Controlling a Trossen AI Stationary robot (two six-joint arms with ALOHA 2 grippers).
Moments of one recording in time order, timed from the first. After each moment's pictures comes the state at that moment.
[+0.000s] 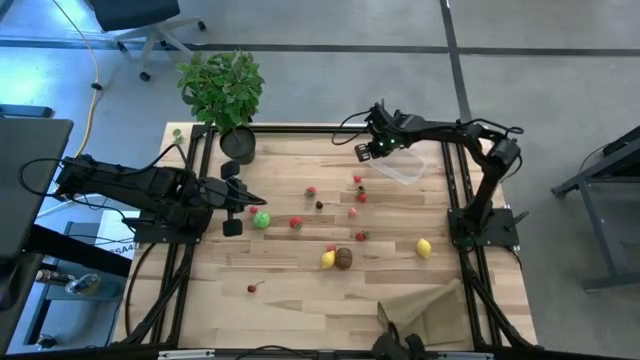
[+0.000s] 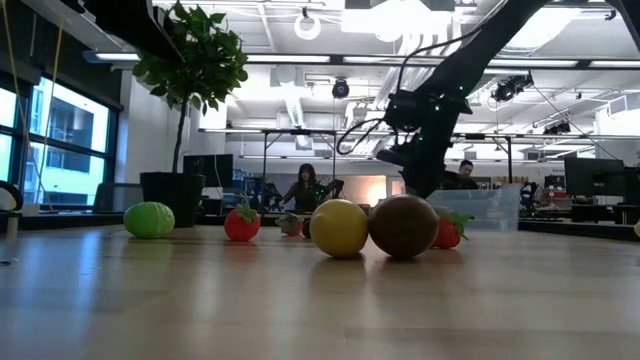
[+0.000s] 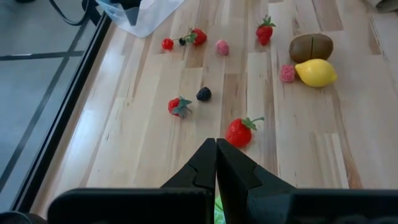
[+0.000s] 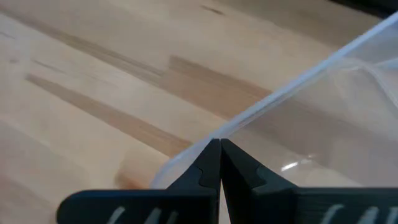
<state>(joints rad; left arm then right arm) -0.06 0.86 0.83 -0.73 -0.36 -0.03 -0.70 1.79 1.13 -0.50 -0.08 0.46</state>
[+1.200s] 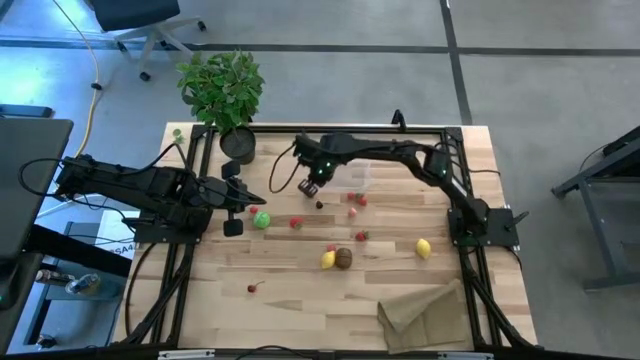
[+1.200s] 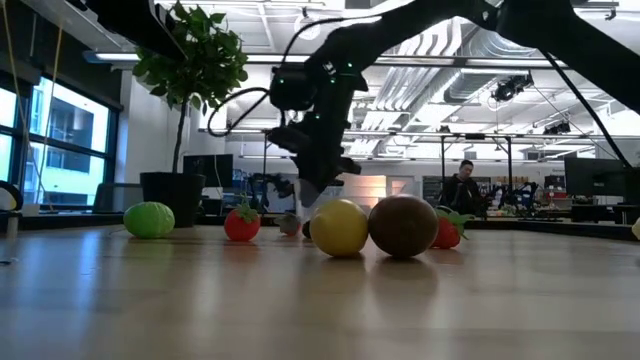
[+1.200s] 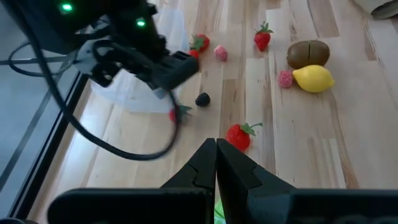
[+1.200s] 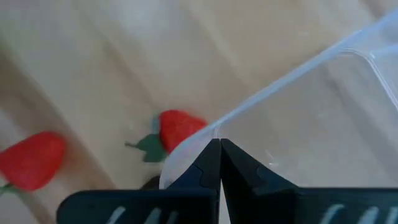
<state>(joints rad) -0.06 0.86 0.83 -0.71 -0.36 -0.03 -0.29 2.31 1.98 -0.95 -0.08 0.34</state>
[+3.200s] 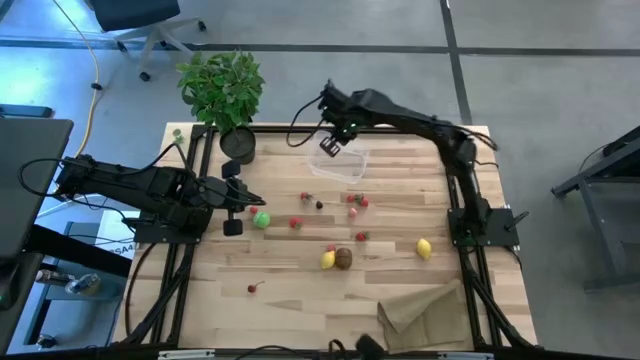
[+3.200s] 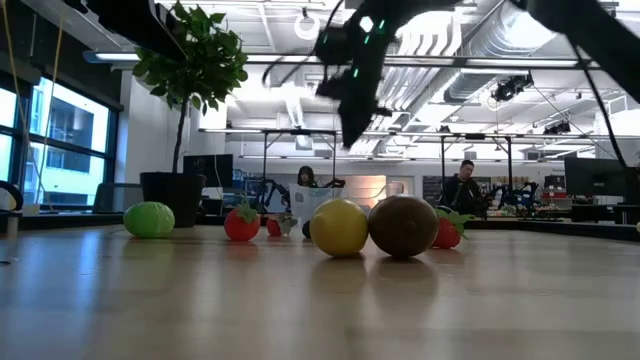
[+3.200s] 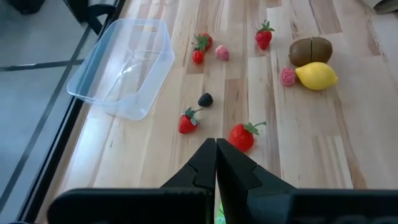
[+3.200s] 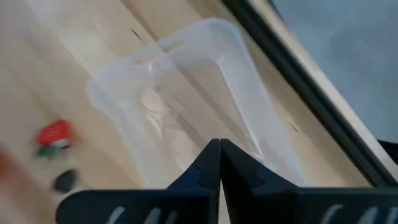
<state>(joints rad) -0.06 0.86 0.83 -0.70 -0.36 0.01 -0.46 2.07 2.06 -1.17 0.10 0.21</state>
